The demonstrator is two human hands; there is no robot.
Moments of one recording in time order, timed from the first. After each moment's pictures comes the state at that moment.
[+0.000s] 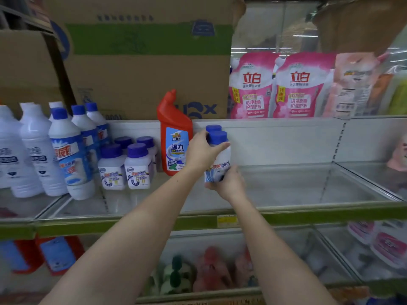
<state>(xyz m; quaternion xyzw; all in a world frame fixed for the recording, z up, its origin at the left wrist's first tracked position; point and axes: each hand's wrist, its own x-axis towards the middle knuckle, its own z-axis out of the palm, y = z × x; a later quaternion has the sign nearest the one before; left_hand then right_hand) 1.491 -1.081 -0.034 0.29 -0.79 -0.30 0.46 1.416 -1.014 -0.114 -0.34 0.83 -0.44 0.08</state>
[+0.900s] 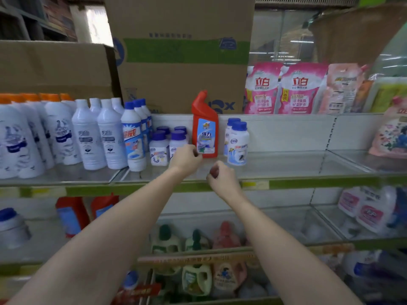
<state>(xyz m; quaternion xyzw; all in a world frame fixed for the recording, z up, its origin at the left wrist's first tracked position) 1.689 -1.049 -0.047 0.37 -0.85 -0.22 0.32 1.587 -0.946 -0.107 -0.48 0.75 -0.46 0.01</state>
